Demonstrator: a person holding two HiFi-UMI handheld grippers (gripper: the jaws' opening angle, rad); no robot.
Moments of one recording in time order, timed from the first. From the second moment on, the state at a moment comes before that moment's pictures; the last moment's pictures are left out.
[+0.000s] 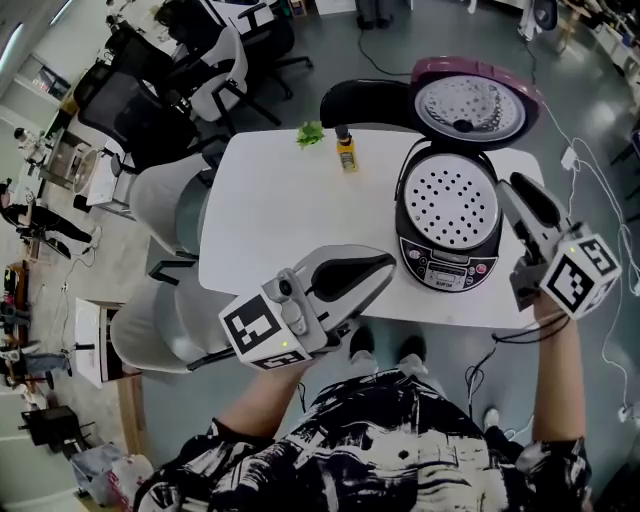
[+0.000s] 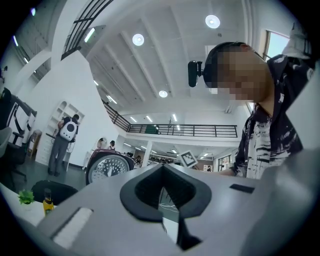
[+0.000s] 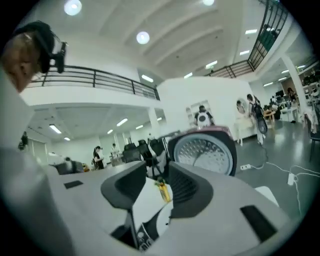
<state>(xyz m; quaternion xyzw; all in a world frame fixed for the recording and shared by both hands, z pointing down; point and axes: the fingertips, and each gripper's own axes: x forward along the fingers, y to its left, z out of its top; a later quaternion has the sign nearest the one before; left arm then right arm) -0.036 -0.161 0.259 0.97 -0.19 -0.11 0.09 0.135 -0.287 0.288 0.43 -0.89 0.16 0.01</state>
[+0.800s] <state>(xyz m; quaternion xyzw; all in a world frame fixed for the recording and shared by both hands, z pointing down) 0.023 -0.174 0.244 0.97 -0.21 -0.07 0.06 0.151 -0.164 0.243 0.49 -0.87 0.00 -0.01</state>
